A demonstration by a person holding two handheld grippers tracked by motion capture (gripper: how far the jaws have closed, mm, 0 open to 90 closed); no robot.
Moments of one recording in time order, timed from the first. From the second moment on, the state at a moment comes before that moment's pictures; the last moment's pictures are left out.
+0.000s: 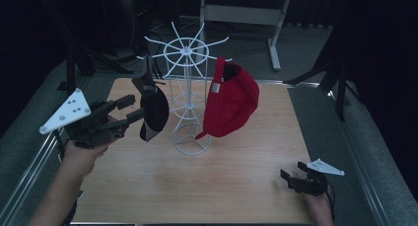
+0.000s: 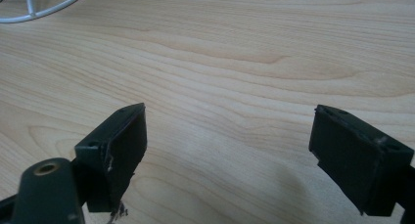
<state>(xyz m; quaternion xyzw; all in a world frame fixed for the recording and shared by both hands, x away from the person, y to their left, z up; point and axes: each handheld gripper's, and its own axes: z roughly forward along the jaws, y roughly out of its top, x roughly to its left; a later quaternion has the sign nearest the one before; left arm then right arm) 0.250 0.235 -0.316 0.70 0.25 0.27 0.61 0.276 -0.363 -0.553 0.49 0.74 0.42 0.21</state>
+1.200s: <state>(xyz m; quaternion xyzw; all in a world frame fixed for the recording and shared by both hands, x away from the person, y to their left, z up) 0.234 0.257 -0.471 0.72 0.31 0.24 0.57 0.276 -0.361 -0.553 0.48 0.74 0.42 0.21</state>
